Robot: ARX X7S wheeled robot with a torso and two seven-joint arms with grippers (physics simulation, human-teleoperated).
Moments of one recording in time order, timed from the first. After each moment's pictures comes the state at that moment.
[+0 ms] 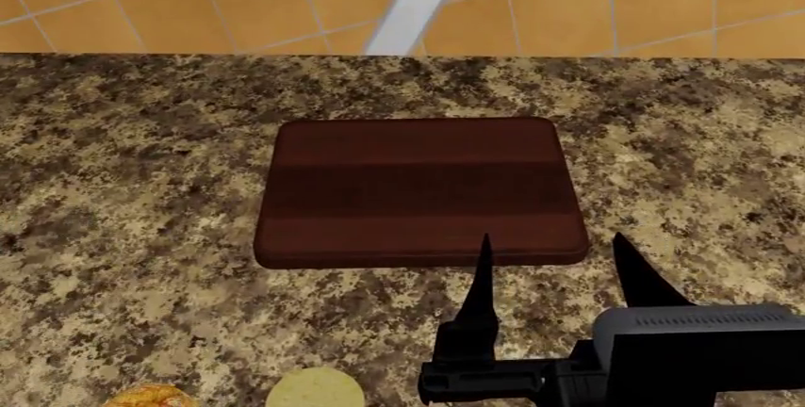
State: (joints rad) left arm -0.89 -1.03 1.70 0.73 -1.25 0.25 -1.12; right arm 0.20 0.24 0.00 -0.73 0.42 0.72 0.18
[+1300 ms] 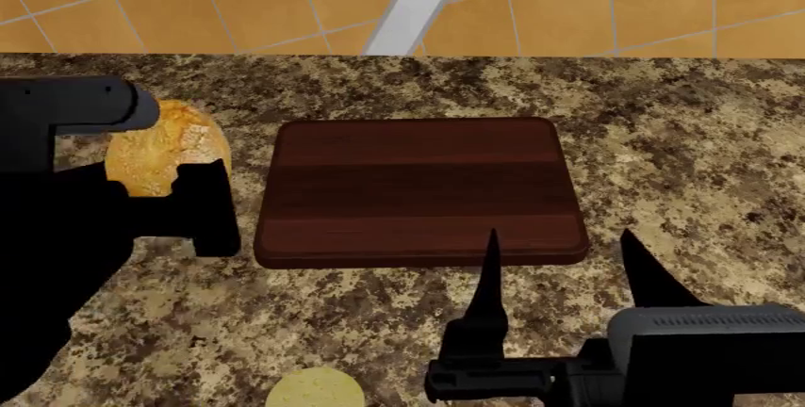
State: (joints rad) left arm -1.41 -0.75 1.48 0.16 -1.72 -0.09 -0.89; right arm 0.20 0.26 0.01 -0.73 0.48 0.70 0.21
